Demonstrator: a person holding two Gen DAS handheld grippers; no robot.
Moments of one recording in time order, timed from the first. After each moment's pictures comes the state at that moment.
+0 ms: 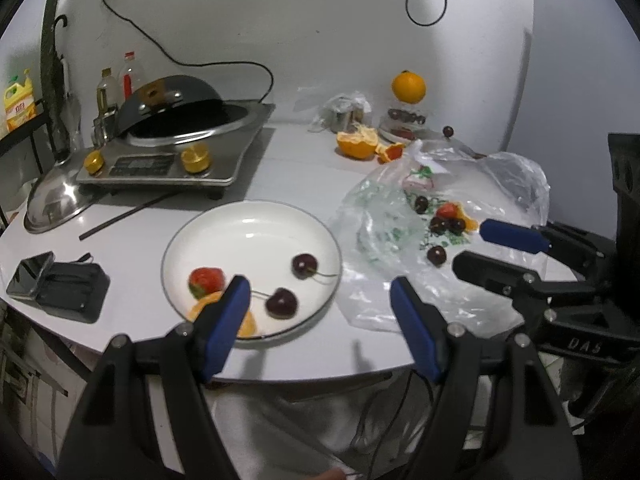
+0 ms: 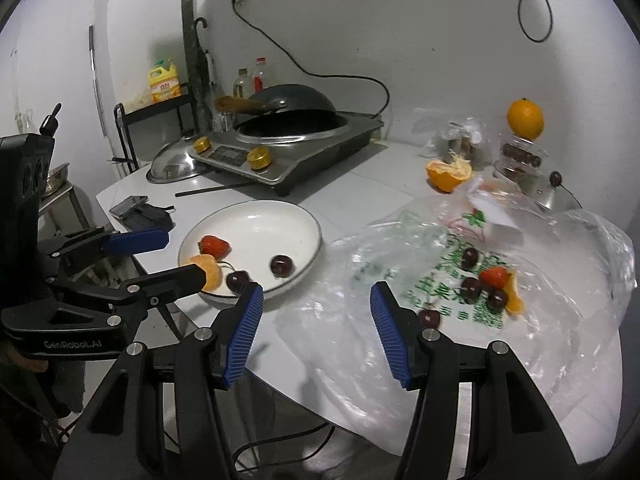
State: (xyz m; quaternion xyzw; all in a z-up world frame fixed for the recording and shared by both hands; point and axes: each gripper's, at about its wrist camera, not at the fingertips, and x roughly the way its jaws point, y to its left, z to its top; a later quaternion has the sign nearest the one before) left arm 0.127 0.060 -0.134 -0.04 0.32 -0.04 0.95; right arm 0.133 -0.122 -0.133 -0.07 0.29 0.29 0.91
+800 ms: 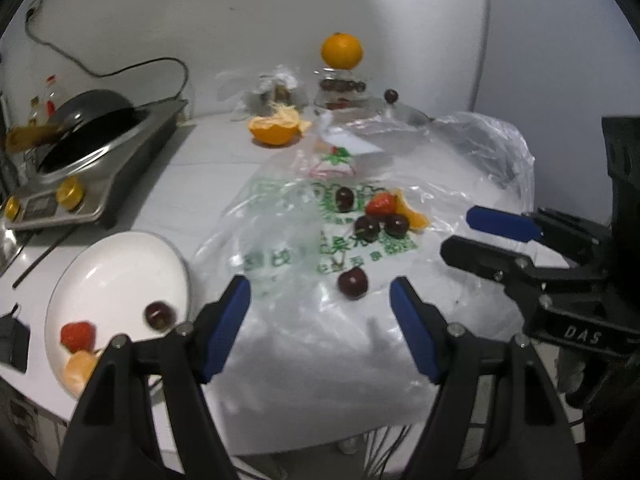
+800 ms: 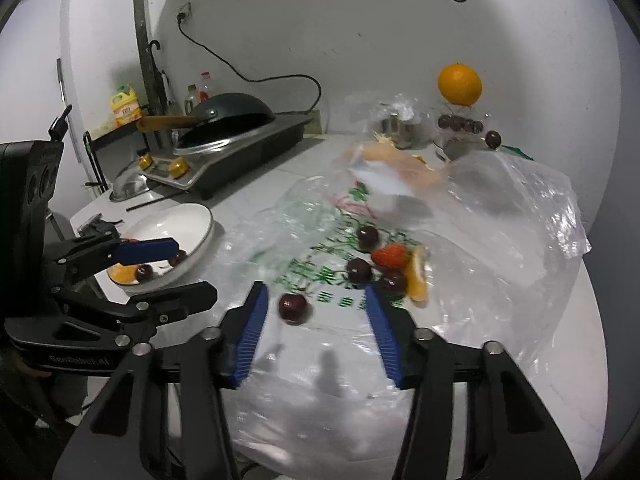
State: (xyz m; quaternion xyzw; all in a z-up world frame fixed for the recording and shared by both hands) left arm 0.210 -0.061 -0.154 0.01 0.36 -0.11 0.93; right arm 0.190 -0.243 -0.159 -0.03 0.30 0.26 0.92
